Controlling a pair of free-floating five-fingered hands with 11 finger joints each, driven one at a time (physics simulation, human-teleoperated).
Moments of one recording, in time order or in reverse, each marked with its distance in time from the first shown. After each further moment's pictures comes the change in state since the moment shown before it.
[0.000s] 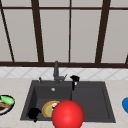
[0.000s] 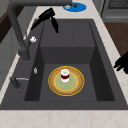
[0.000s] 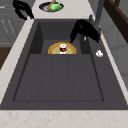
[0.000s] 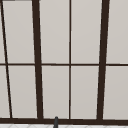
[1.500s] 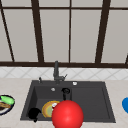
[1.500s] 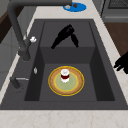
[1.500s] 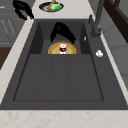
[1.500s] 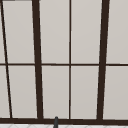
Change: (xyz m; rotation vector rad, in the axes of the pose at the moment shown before) left hand 0.000 0.000 0.000 0.000 0.000 0.000; right hand 0.078 0.120 0.064 0.166 0.067 0.102
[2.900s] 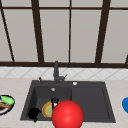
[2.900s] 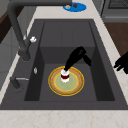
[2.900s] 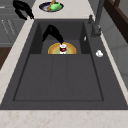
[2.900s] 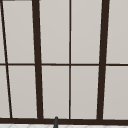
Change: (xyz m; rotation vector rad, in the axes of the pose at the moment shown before) left hand 0.000 0.000 0.000 0.000 0.000 0.000; right hand 0.095 0.106 -0.002 0.170 0.019 0.021
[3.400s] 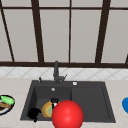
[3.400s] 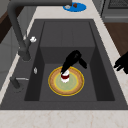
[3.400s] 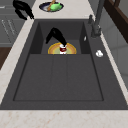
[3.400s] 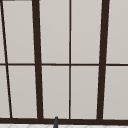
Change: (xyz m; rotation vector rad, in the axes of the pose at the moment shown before) left hand 0.000 0.000 0.000 0.000 0.000 0.000; right hand 0.000 0.001 -0.033 0.004 0.013 0.012
